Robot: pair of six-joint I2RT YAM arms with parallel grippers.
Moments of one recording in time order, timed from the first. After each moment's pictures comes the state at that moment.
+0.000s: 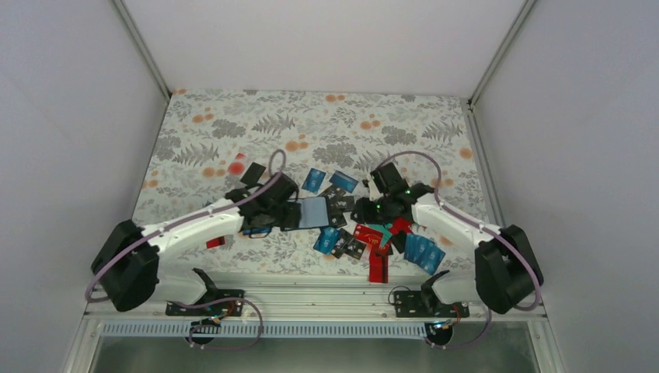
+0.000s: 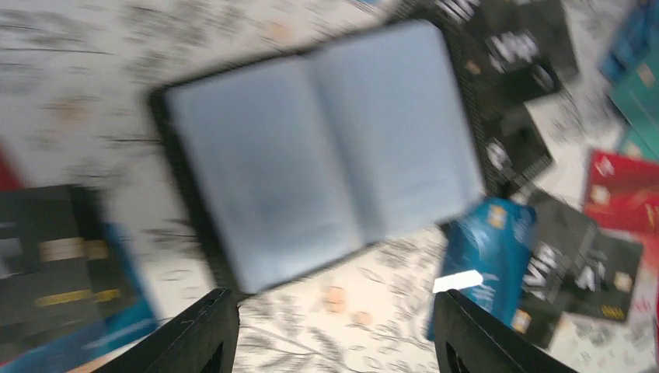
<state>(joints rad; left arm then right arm) -0.78 1.31 0.82 -0.59 -0.06 -0.66 0.55 1.35 0.79 -0.57 -0.29 0.51</state>
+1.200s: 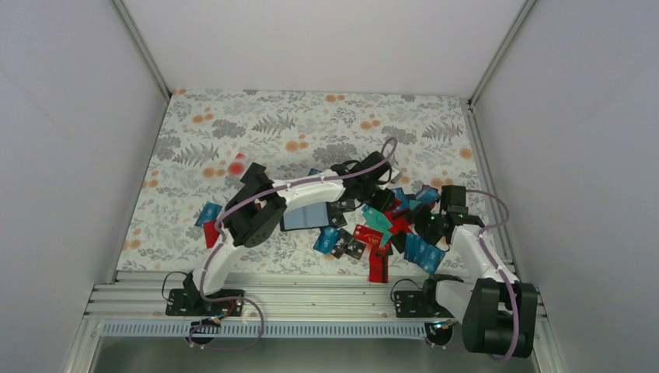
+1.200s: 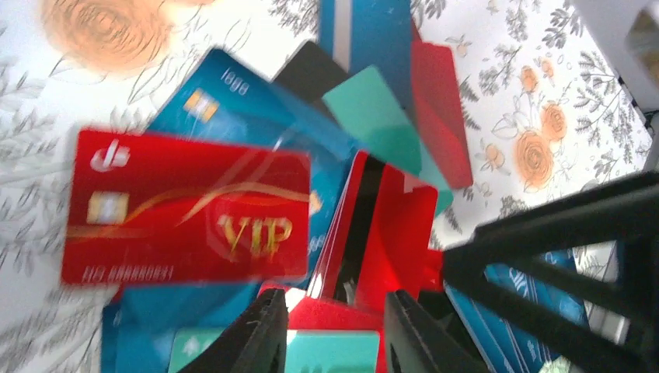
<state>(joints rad) -0.98 2.22 1.71 -0.38 0.30 -0.42 -0.08 1.04 0.47 -0.56 -0.31 0.70</state>
